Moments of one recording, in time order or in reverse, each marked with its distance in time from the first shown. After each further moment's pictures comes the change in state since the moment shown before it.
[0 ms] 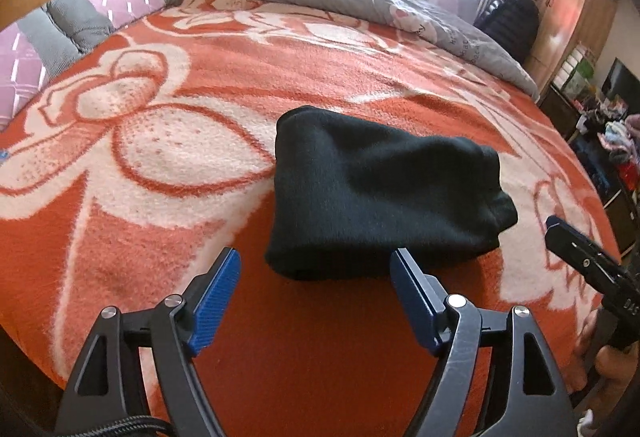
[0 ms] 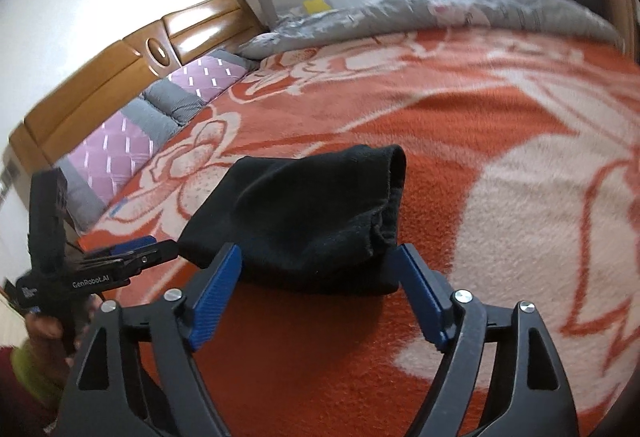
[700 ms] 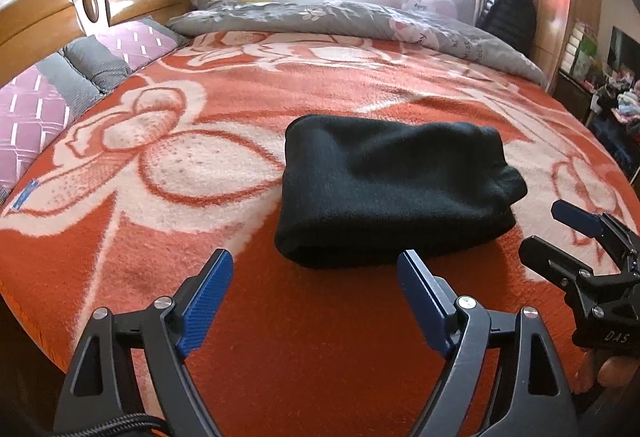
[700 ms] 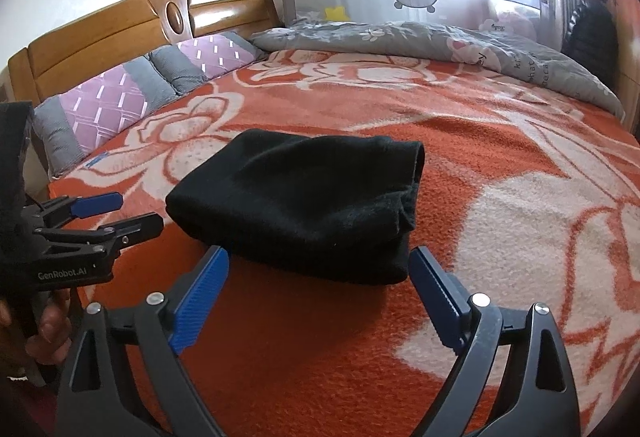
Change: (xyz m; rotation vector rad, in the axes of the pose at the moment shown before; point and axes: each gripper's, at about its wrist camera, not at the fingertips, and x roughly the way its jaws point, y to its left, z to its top) left arm -0.008 -0.019 -0.028 0.103 -0.107 0.121; right arm 0.010 0.034 -0.034 -0.165 -0.020 -0.089
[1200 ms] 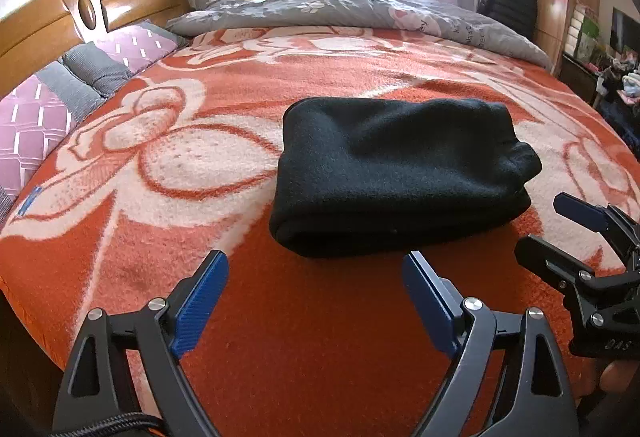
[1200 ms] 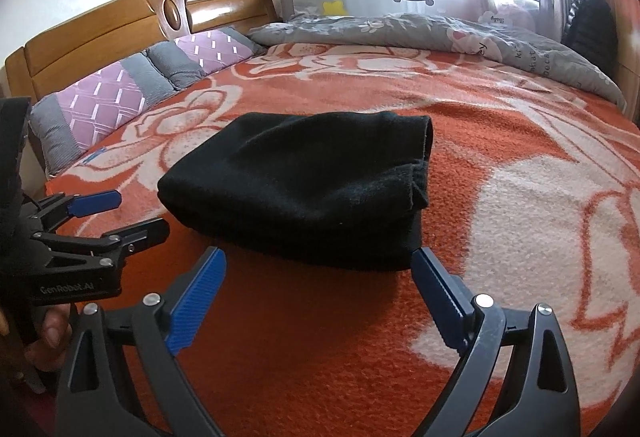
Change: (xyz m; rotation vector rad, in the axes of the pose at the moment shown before) left arm 0.014 -0.008 -0.008 0.037 0.012 0.036; right arm 0.011 0.001 -0.013 0.012 0.000 0.005
